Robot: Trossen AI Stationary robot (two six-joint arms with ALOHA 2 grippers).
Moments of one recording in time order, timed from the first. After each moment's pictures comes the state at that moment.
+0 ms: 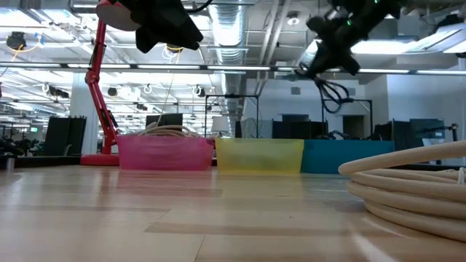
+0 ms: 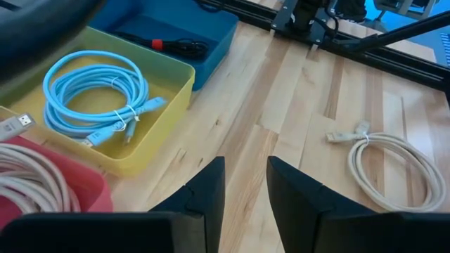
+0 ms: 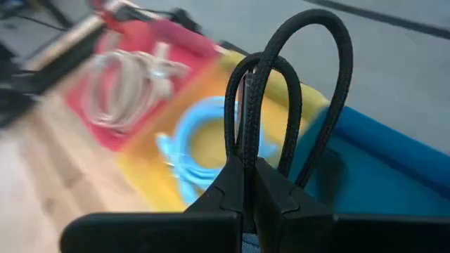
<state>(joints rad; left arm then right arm) -0.24 1.26 0.91 -0.25 -0.45 -0.40 -0.49 1.12 0.97 -0.49 0.08 0.34</state>
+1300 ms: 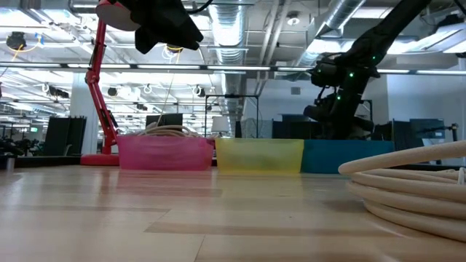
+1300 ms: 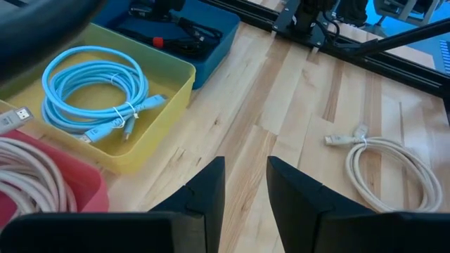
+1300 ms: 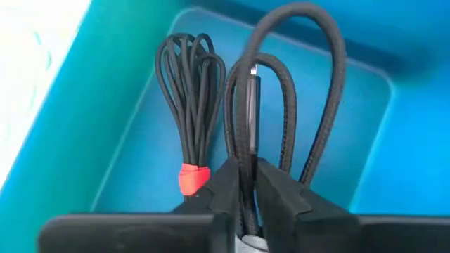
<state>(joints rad) -0.24 1.26 0.91 -0.25 -0.45 -0.44 -0.79 1.52 0.84 -0.42 0.08 0.37</state>
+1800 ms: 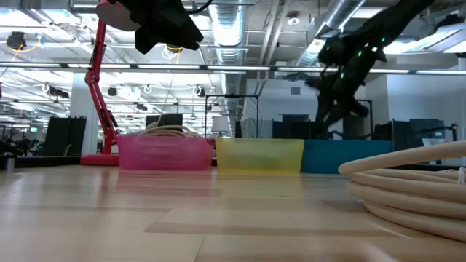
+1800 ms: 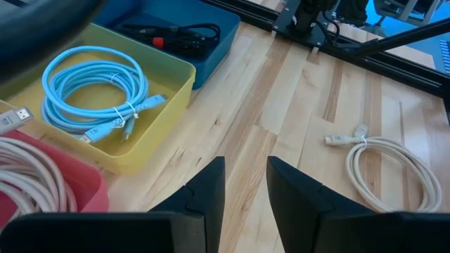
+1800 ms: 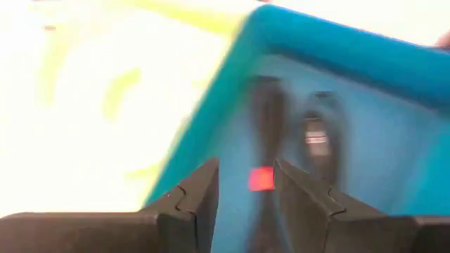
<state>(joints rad) -0.24 1.26 0.91 -0.25 -0.45 -0.44 -0.80 1.37 0.88 -0.45 -0.08 0.34</state>
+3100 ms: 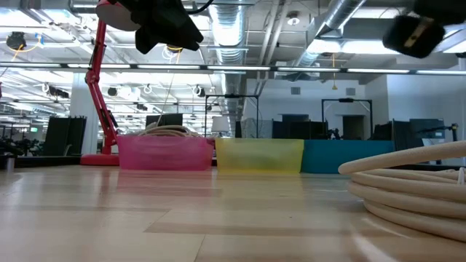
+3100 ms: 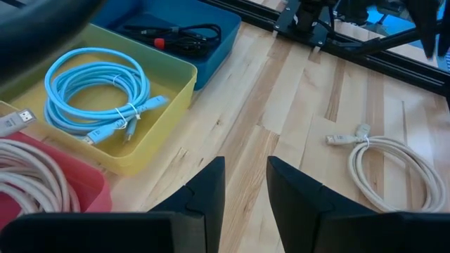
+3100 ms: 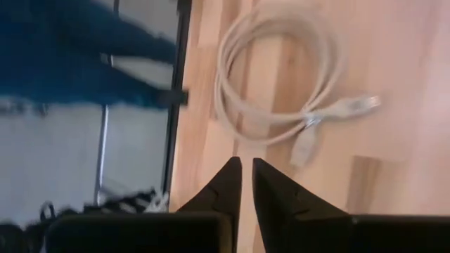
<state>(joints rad) -0.24 1.26 0.91 -0.25 -0.45 -0.42 0.39 1.19 0.95 -0.78 -0.37 0.44</state>
